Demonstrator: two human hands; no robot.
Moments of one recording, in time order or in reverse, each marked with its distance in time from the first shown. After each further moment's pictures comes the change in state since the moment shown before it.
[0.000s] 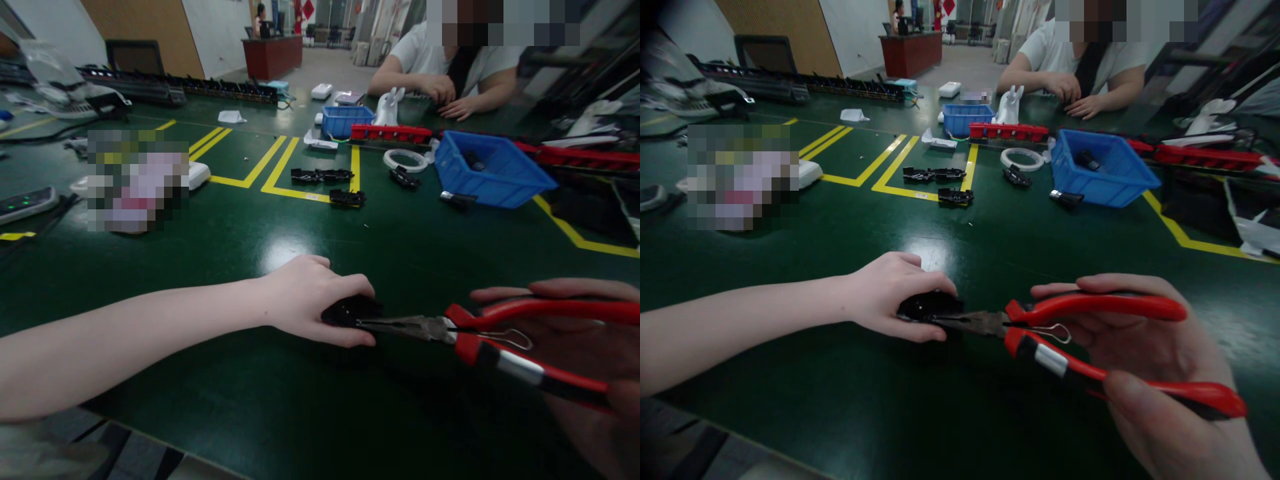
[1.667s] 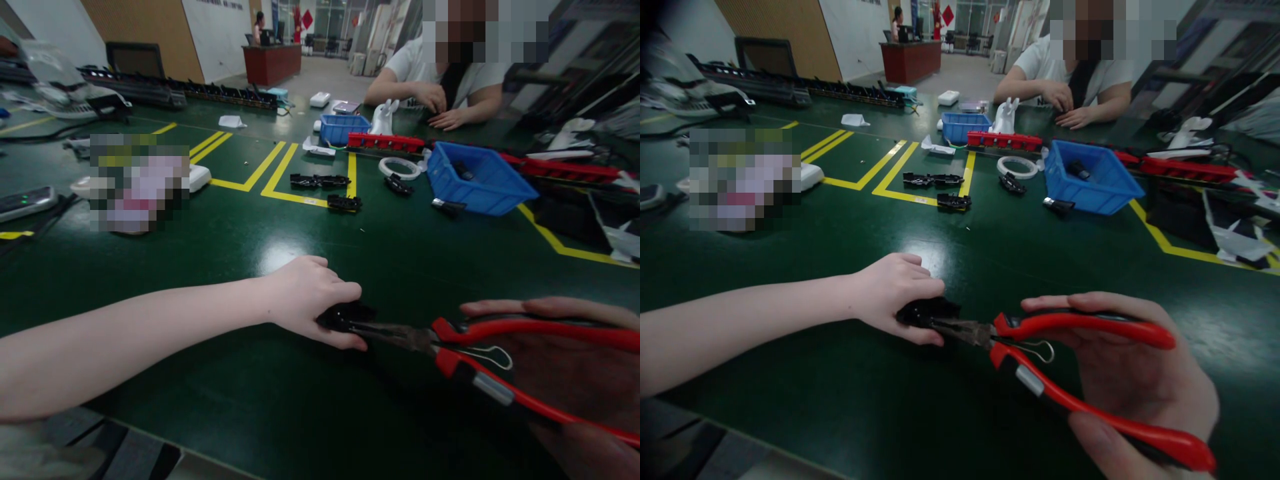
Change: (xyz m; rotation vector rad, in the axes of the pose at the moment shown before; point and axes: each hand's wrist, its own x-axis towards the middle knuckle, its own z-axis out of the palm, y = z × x) left_hand 0.002 -0.005 0.003 0.091 0.010 0.064; right_hand -0.019 -0.016 0.025 -0.096 0.076 -0.081
